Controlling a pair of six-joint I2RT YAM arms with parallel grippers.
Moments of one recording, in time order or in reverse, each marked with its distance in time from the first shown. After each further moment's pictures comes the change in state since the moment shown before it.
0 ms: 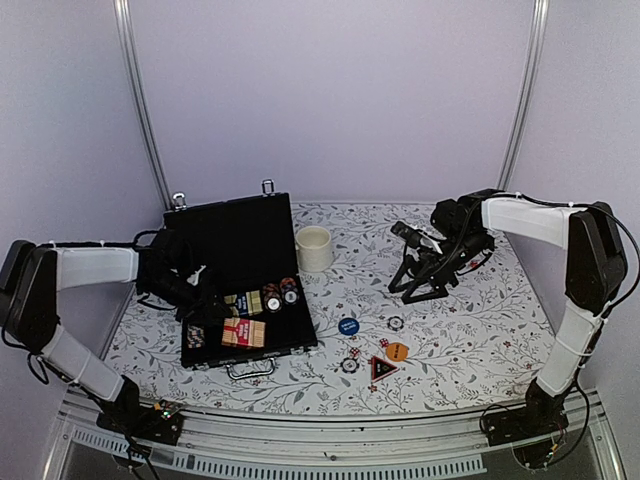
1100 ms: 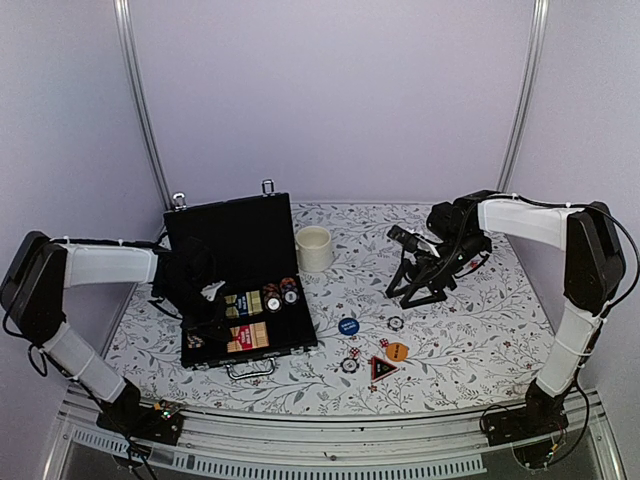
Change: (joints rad) left arm -0.177 0.045 0.057 -0.158 -0.224 0.128; right arm 0.025 0.007 0.000 -0.020 0.000 -0.022
